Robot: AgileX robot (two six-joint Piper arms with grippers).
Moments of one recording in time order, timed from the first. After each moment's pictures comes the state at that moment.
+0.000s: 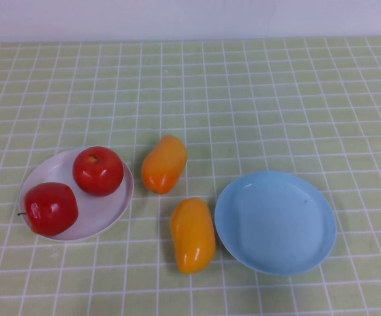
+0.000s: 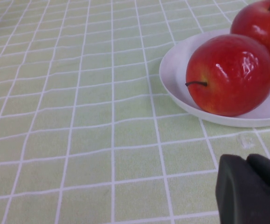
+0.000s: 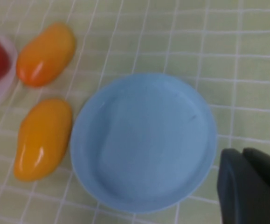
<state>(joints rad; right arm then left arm) 0.05 0.88 -0.75 0.54 0.77 -0.35 -0.05 -0.01 0.03 0.04 0.38 0.09</state>
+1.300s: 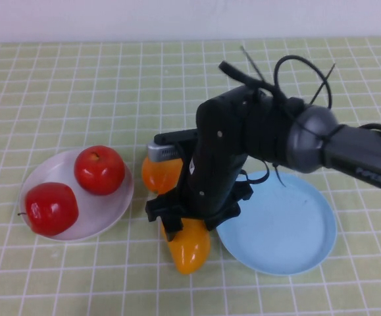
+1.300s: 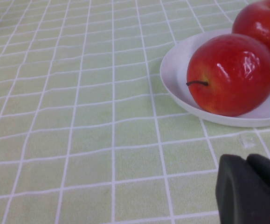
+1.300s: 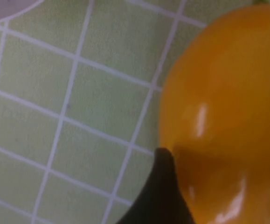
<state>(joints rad) 0.79 2.02 -1.64 0.14 1.04 0.37 -0.05 -0.01 0.03 0.04 0.38 0.09</state>
